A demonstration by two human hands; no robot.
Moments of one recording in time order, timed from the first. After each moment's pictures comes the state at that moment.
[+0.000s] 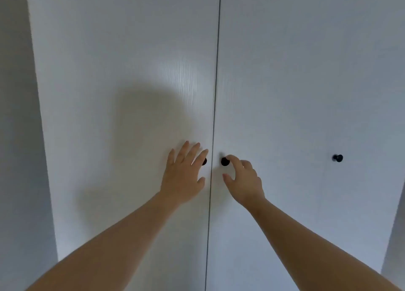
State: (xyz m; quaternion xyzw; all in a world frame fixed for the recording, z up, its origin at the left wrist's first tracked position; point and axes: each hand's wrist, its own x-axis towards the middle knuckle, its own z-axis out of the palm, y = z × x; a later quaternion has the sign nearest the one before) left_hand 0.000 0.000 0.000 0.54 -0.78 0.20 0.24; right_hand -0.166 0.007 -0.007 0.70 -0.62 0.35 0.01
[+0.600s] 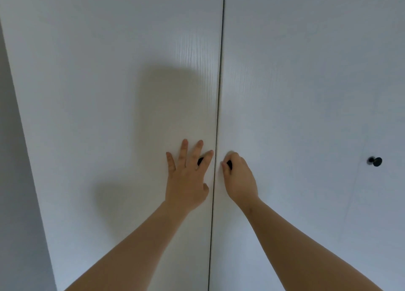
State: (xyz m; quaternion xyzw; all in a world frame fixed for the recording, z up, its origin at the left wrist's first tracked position) left_hand -0.023 -0.052 -0.016 0.61 -0.72 0.26 0.20; right_hand -0.158 -0.071 -0.011 0.71 -0.51 0.48 -0.03
